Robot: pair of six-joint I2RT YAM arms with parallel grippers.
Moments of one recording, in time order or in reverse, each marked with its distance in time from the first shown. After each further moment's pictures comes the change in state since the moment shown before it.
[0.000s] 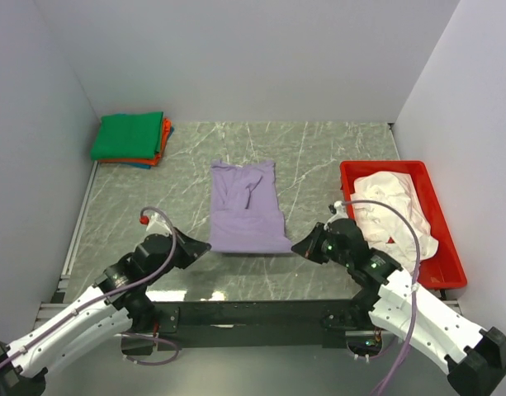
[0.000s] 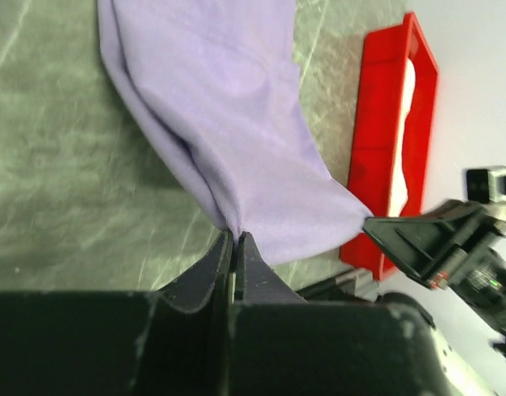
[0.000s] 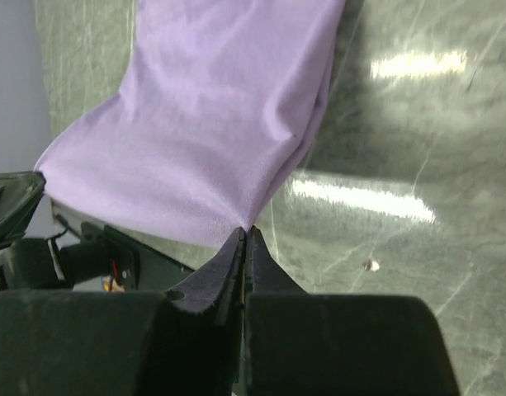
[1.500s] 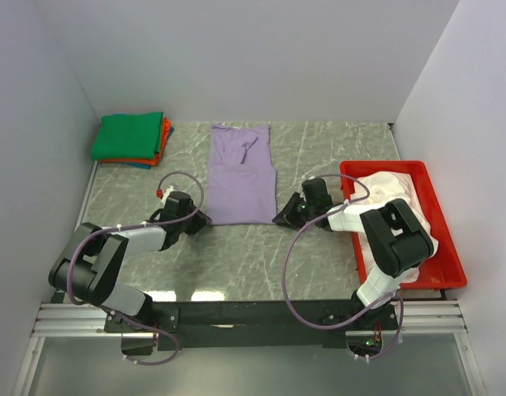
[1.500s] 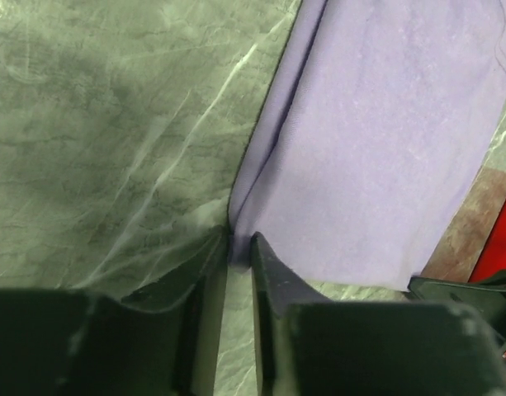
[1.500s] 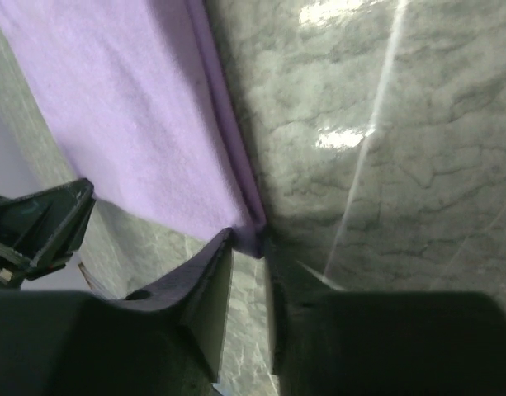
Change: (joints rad) left arm 0.387 1.041 0.160 0.612 0.145 0.169; right arm -0.241 1.029 0.305 0.517 -0.247 0.013
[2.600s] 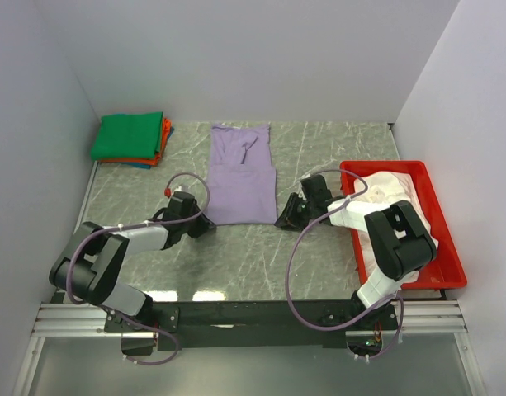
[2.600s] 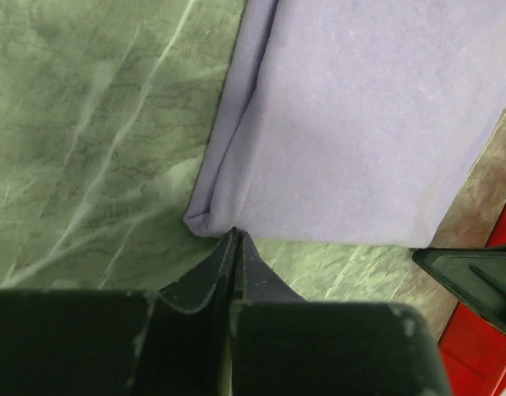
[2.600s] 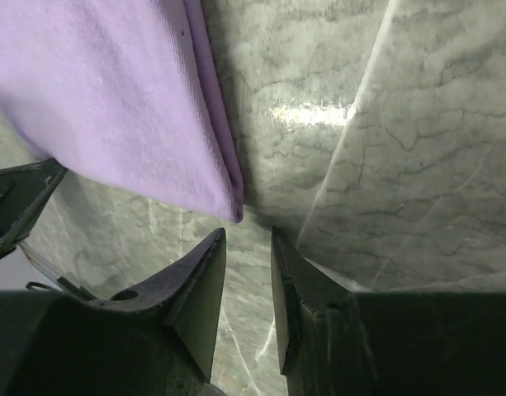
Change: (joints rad) left arm -0.029 0.007 0.025 -0.058 0.079 0.059; right arm 0.000 -0.024 0.079 -0.223 -0.006 -0.172
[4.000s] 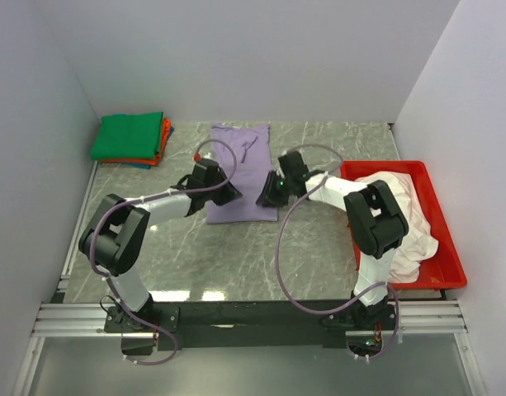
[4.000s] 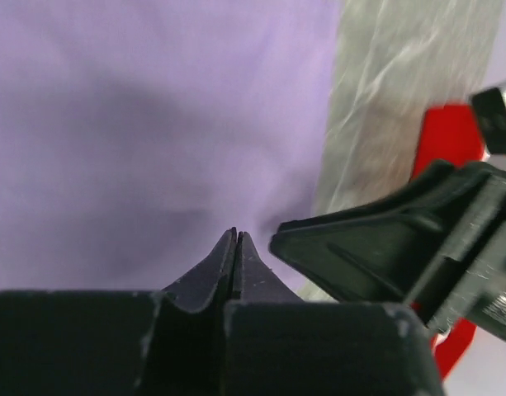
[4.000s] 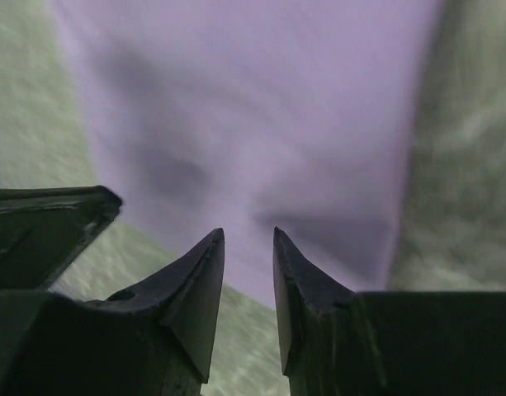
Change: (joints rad) left arm -0.054 0.244 0.483 -0.080 0.059 0.061; right arm 0.069 0.239 0.468 -0.145 0.041 -0.046
